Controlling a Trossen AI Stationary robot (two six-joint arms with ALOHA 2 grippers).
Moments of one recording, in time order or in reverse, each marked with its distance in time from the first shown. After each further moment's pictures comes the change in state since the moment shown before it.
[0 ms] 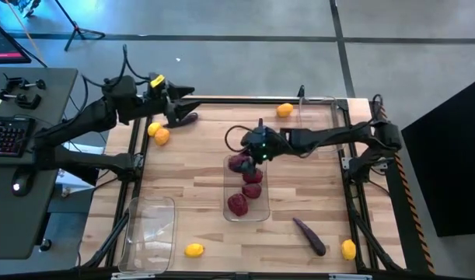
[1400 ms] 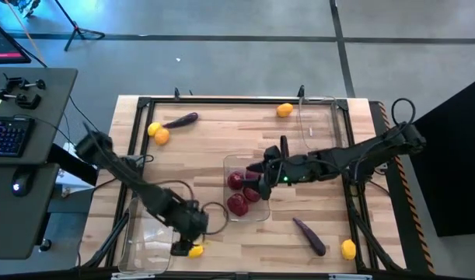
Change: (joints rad) left arm -0.964 0.705 0.067 -0.458 0.144 -0.224; right arm 0.369 -0.228 0.002 0.047 0.469 0.339
